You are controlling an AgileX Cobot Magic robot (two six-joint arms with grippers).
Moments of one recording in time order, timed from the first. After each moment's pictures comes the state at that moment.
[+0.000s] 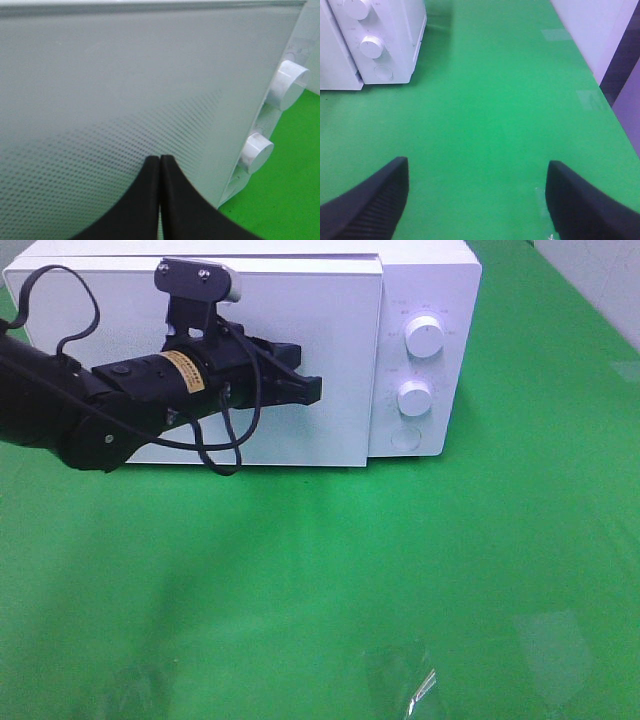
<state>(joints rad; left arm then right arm) -0.59 1.97 -1.00 0.15 -0.65 -0.21 0.06 0.00 -0.50 -0.13 0.97 0.19</state>
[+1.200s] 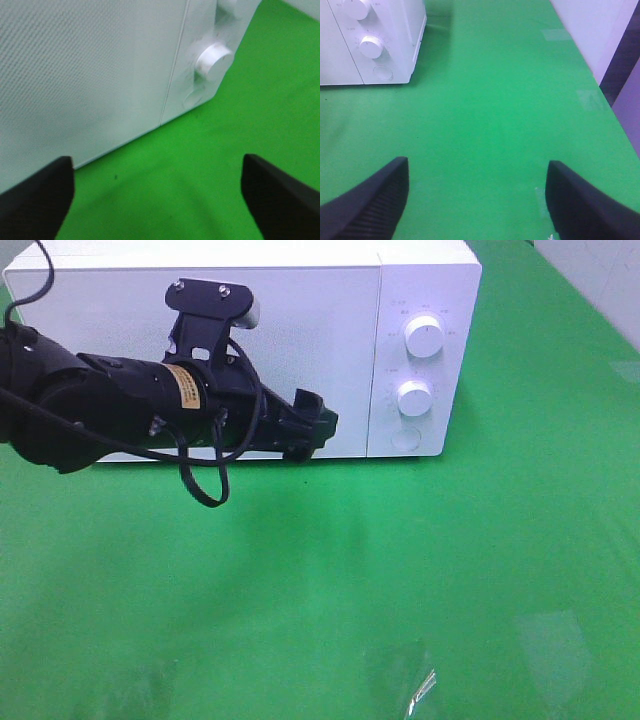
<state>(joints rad) -0.70 1.77 -0.92 0.09 -0.19 -0.23 0.06 0.00 -0.50 -0.13 0.97 0.19</state>
